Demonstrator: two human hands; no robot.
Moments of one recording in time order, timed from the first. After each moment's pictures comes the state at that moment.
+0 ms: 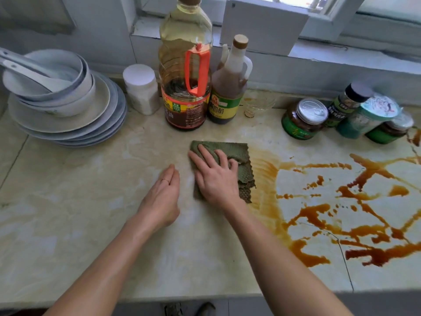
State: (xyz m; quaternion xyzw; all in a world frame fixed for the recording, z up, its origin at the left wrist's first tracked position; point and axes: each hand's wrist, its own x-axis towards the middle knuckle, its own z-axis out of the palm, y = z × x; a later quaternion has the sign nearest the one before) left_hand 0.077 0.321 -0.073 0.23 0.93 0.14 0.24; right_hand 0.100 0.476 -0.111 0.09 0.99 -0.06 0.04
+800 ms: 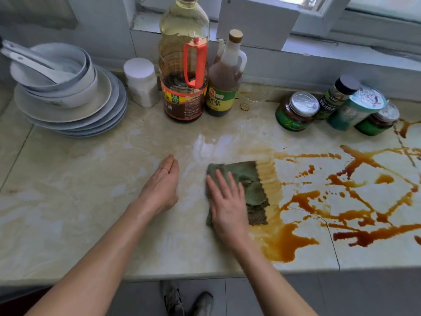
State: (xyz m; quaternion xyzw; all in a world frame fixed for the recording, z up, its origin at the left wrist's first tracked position) left_hand 0.081 0.317 -0.075 0.24 0.93 0.15 0.24; right_hand 0.207 0.456 -0.131 0.14 0.98 -0.14 -0.05
